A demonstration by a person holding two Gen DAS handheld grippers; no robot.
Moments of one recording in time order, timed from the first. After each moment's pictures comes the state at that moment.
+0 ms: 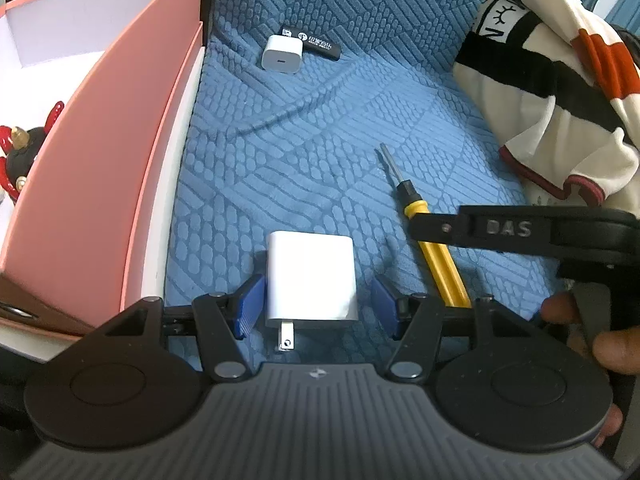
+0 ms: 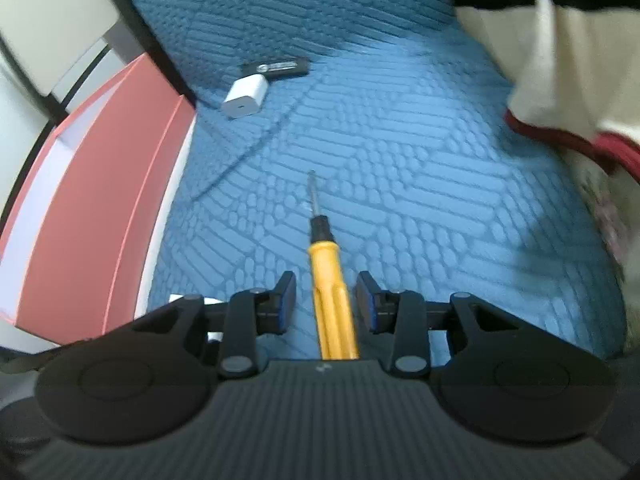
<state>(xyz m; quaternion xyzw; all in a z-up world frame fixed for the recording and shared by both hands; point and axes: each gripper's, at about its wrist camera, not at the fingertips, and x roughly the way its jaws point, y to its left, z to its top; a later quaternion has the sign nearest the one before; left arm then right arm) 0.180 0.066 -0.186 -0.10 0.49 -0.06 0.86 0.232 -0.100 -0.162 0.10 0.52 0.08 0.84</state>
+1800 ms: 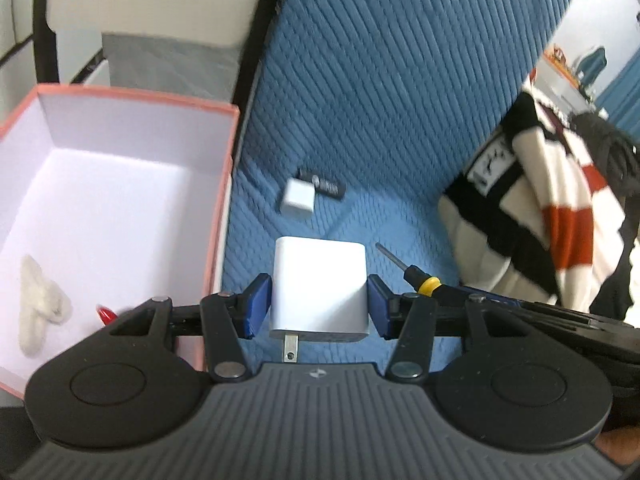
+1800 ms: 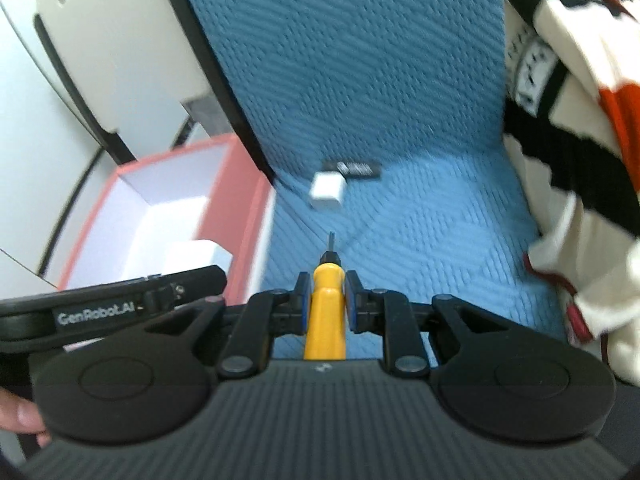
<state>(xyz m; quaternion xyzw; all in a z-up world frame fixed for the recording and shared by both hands) 0.232 0.141 -0.028 -0.17 0.45 -0.04 0.88 0.264 -0.052 -0.011 0.08 0.48 0.12 0.87</state>
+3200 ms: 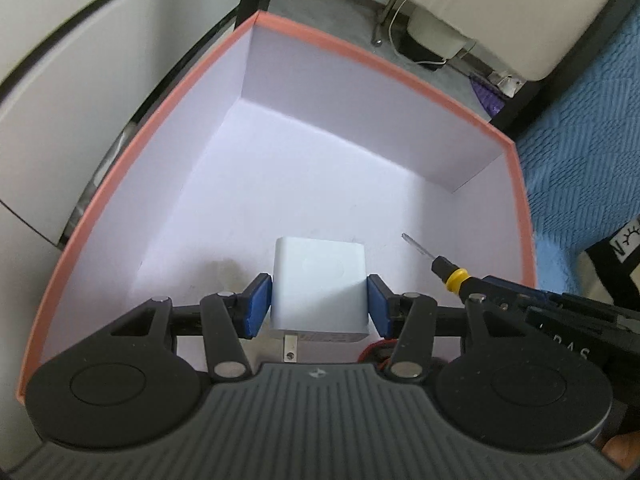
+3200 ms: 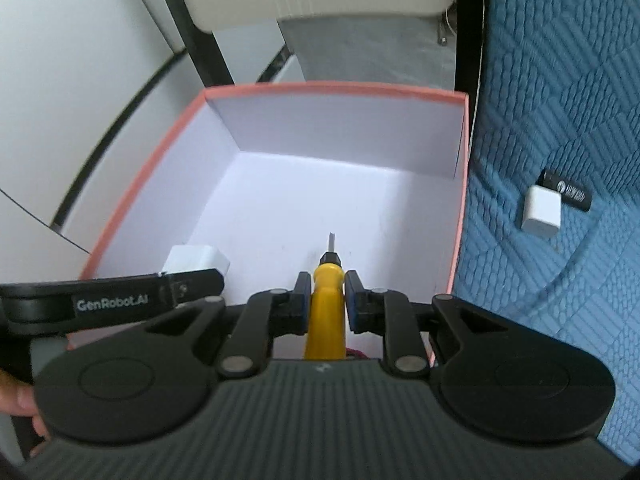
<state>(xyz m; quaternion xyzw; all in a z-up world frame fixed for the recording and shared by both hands) 0.226 0.369 -0.114 -0.23 0.51 0.08 0.82 0.323 0.172 -0.090 0.00 0.53 0.21 0.82</state>
